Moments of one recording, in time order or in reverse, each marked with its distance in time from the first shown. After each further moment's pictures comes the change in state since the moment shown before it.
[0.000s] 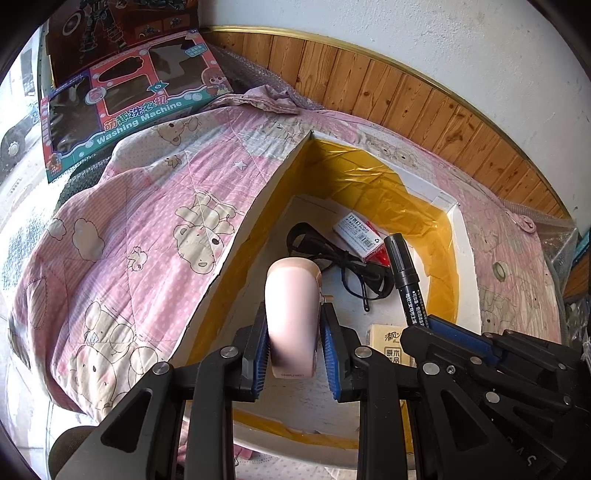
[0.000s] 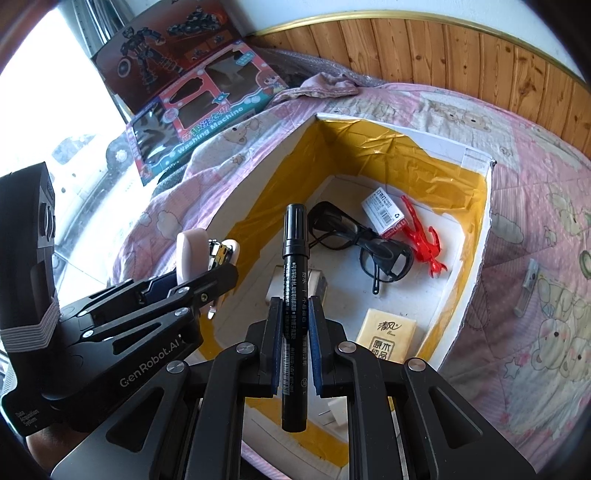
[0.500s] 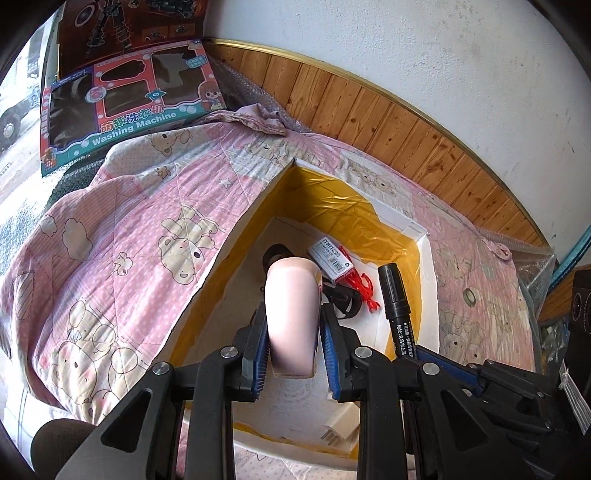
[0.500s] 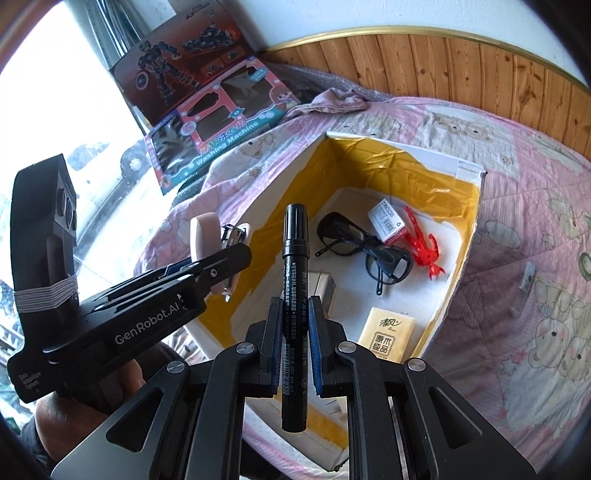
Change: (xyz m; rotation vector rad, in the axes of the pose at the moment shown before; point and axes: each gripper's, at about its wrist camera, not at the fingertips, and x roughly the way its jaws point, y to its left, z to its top) left arm -0.021 -0.004 0.004 -0.064 -0.067 -0.098; right arm -0.029 -0.002 -0.010 -0.006 -0.039 0.061
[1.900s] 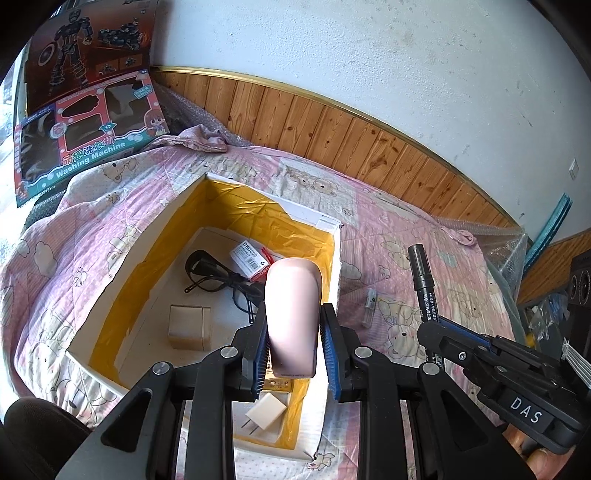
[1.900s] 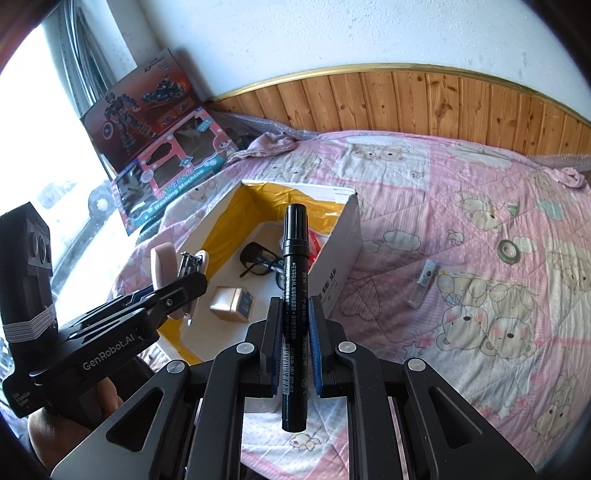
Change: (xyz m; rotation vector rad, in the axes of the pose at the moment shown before) left arm -0.030 -0.091 -0.022 0.091 -0.066 -0.082; right arm -0.103 -0.066 -0.023 0.082 -0.154 -0.138
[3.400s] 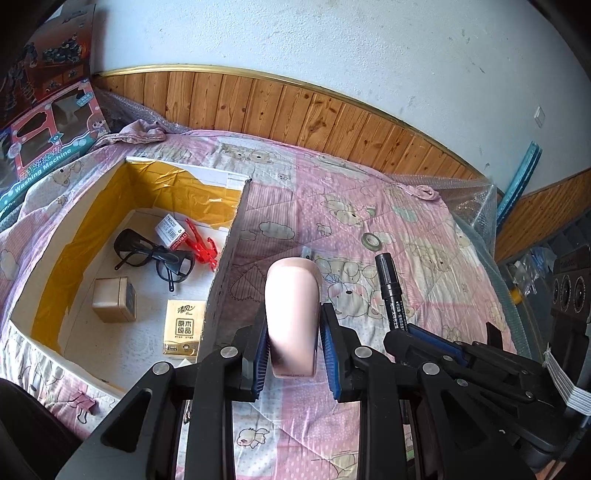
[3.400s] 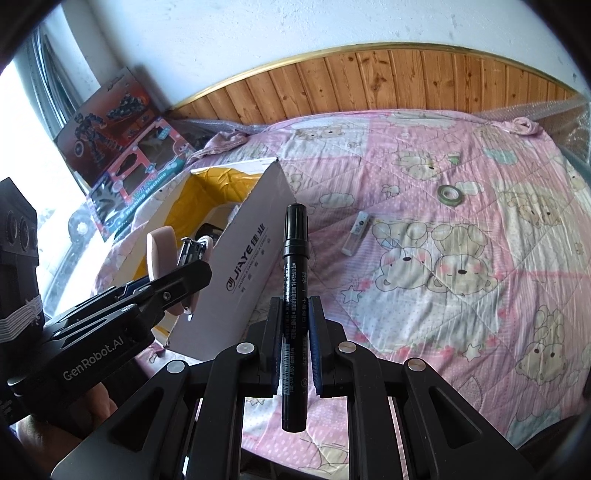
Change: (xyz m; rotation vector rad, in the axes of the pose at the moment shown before) left arm 0.012 -0.094 -0.047 0.131 0.073 -0.095; right arm -0.044 -0.070 -0.064 0.130 -0.011 -0.078
